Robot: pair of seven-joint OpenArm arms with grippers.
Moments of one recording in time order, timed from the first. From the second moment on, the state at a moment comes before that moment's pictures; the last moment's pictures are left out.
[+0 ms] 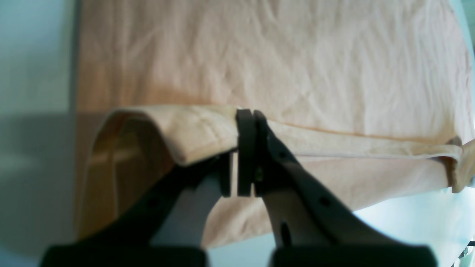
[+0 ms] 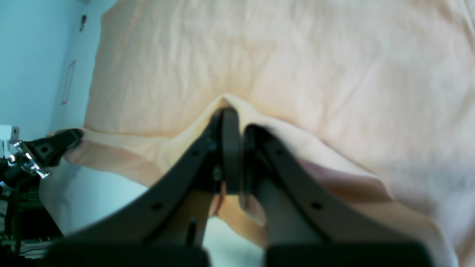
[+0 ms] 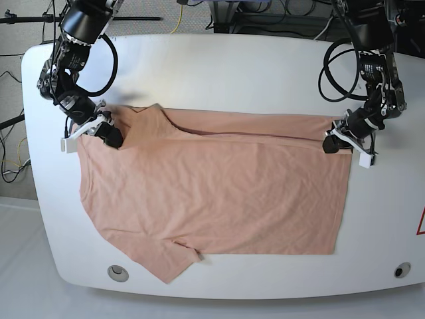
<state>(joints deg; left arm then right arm) -1.6 -16.3 -20.0 73.8 -42.1 -26.5 48.6 0.3 10.8 34.9 73.5 53.1 39.1 -58.9</state>
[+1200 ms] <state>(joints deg) -4.5 -16.8 -19.7 72.0 -40.6 -26.5 46.4 6.1 13.4 31.0 69.7 49.5 39.2 -58.9</state>
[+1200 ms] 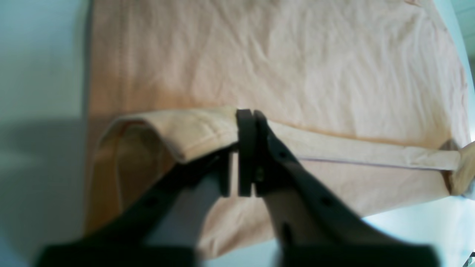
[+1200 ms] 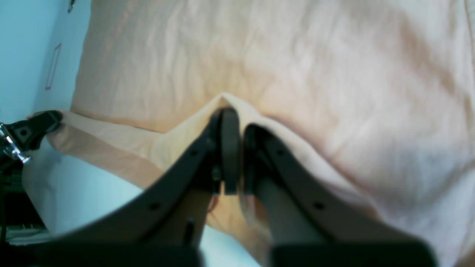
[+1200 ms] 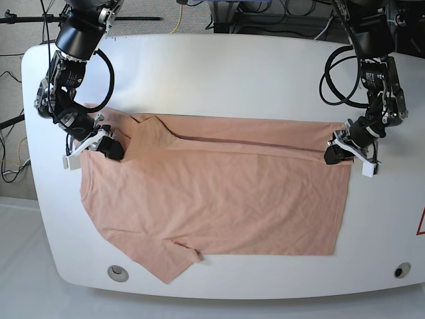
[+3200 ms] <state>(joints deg) 9.6 -22.1 -18.4 89.2 -27.7 -30.1 44.9 -3.0 15.0 36.4 89.1 32.1 39.9 -61.5</state>
